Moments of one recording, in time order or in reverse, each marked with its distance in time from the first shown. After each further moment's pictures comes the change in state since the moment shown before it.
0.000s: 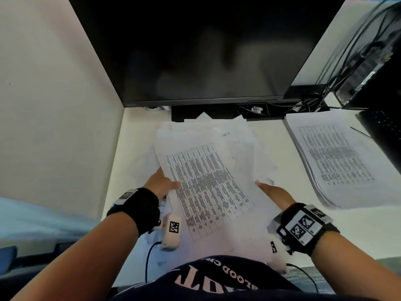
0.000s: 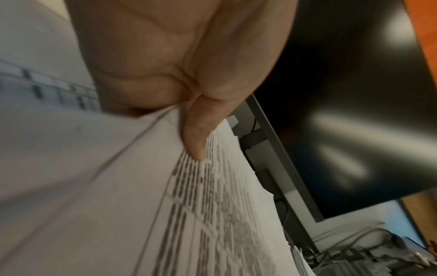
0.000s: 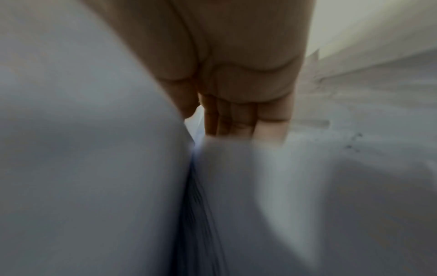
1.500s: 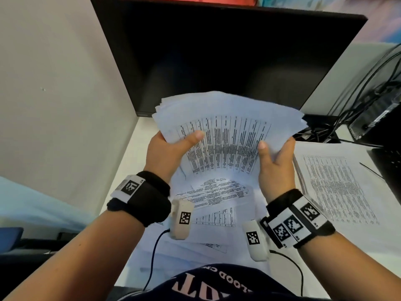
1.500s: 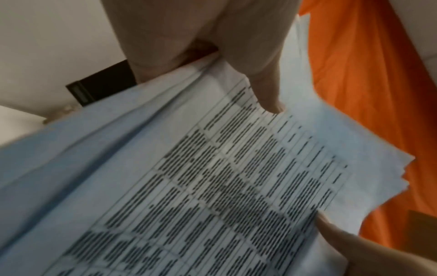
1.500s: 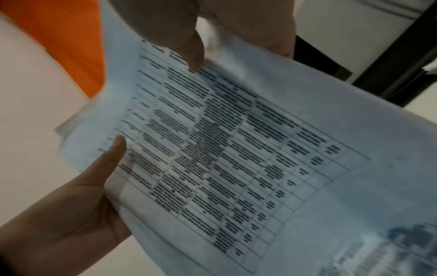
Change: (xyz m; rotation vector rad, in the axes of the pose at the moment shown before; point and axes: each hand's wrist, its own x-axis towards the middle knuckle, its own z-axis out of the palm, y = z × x) left_hand -0.128 0.165 0.046 -0.404 0.386 0.703; right_hand -0.046 -0.106 -0.009 0.212 0.158 -0.956
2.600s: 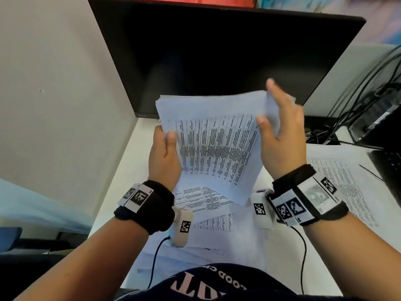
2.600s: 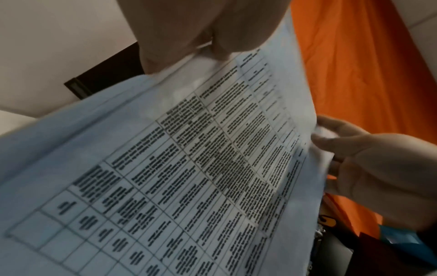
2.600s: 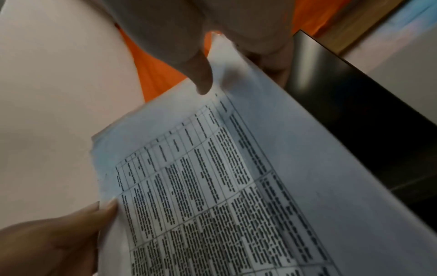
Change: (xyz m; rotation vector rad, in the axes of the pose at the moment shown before) left_hand -0.004 -0.019 0.007 0.279 0.148 0.107; right_hand 0.035 -0.043 -0.004 -0.311 -0.038 -0.430
